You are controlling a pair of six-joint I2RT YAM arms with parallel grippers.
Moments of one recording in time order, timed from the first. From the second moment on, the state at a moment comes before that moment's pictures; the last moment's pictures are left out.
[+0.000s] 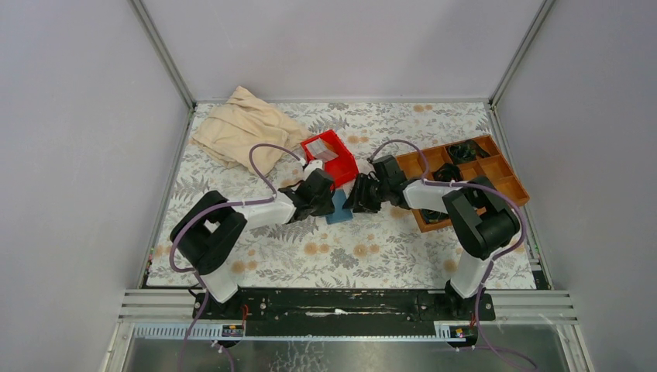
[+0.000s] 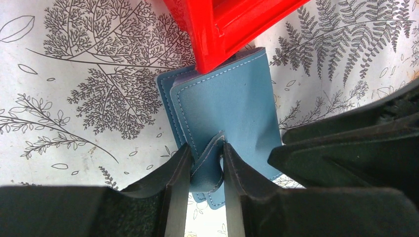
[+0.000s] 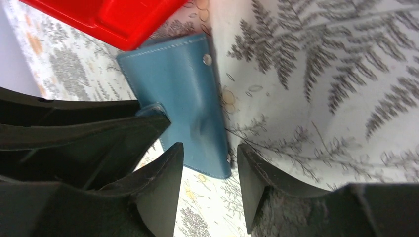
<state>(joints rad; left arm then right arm) -0.73 1.72 0.87 -0.08 -0.15 -0.77 0.54 1.77 0.88 -0.02 -0.37 0.74</state>
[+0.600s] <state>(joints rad) -0.70 1.75 0.83 0.04 -0.06 -0.75 0.47 1.88 0.64 0.64 -0.60 0.91</state>
